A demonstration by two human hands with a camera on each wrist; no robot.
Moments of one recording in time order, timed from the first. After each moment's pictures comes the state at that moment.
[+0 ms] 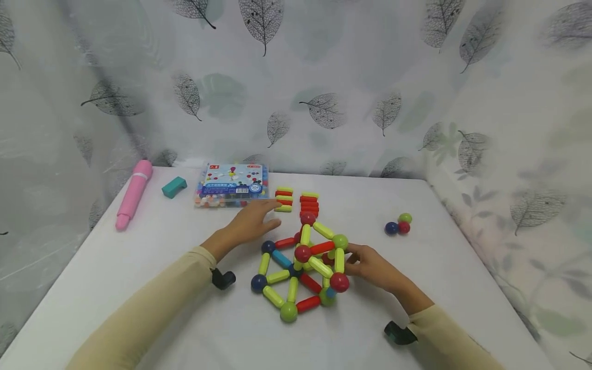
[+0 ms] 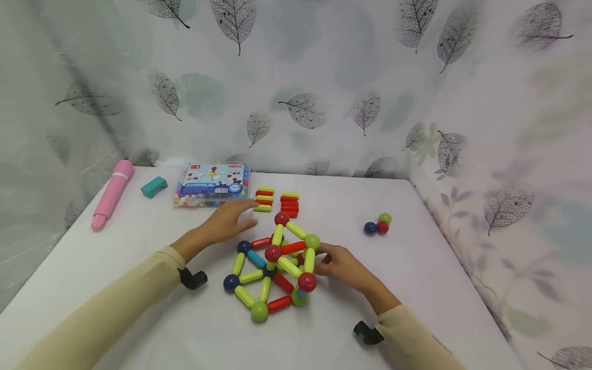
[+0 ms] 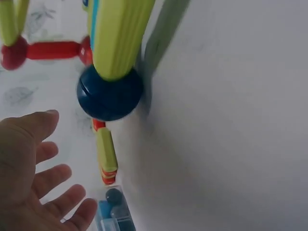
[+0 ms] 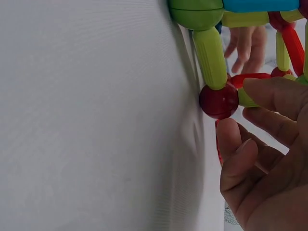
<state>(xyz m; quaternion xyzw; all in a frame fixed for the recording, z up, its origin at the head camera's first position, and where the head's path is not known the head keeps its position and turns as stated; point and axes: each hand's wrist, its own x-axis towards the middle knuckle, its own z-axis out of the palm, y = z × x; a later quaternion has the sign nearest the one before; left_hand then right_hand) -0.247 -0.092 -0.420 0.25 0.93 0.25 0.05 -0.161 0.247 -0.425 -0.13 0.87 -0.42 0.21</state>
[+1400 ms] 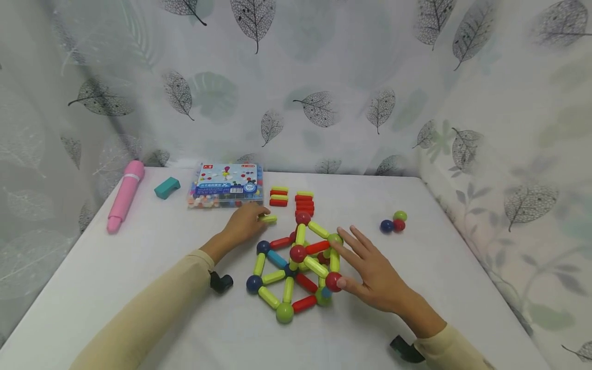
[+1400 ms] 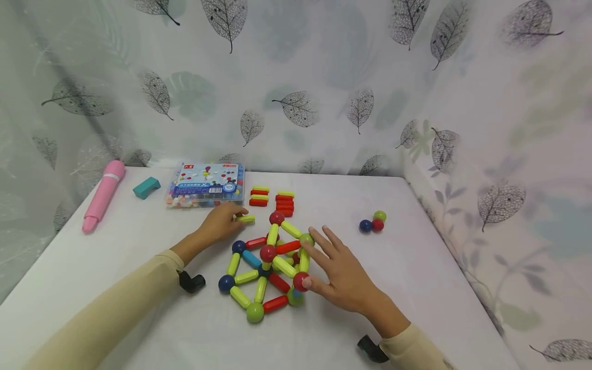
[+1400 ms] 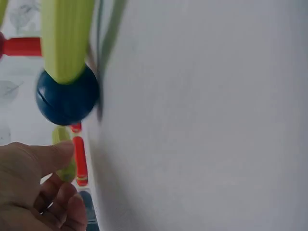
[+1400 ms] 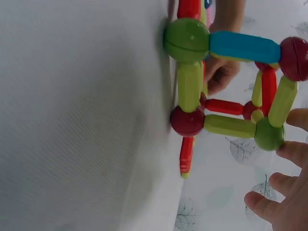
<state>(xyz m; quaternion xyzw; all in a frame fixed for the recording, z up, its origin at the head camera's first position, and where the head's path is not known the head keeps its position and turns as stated) -0.262 -0.090 -0.444 0.19 0.94 0.28 0.04 -0.116 0.246 -0.398 -0.32 0.92 -0.19 -0.09</state>
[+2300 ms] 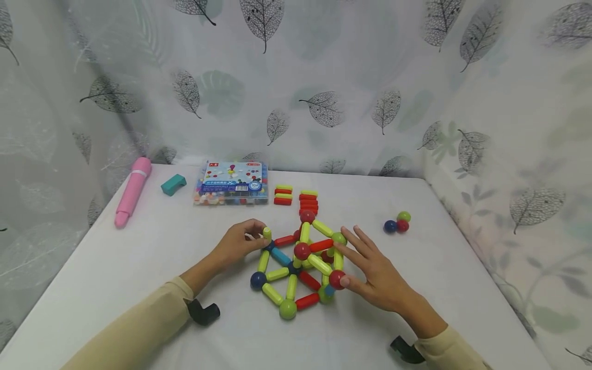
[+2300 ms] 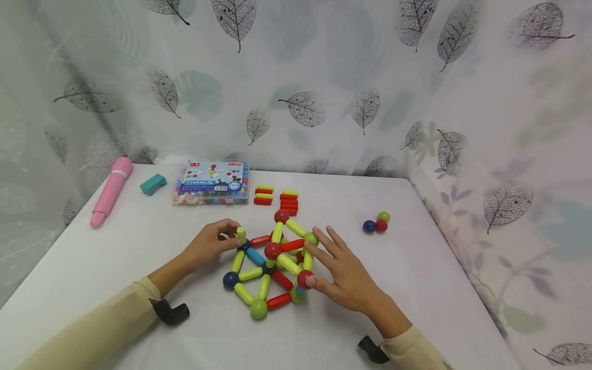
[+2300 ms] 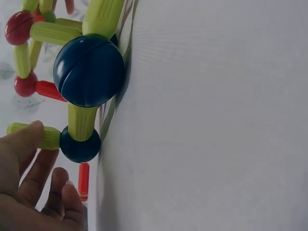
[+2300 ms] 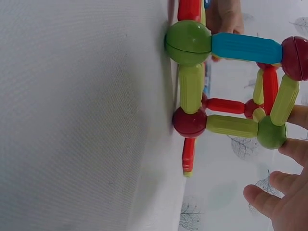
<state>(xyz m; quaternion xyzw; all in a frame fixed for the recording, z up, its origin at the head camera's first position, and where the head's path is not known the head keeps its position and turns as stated) -0.199 -0.118 -0.446 0.16 0.85 0.50 0.08 -0.115 0.243 -0.402 -0.33 0.91 -0.22 -0.09</state>
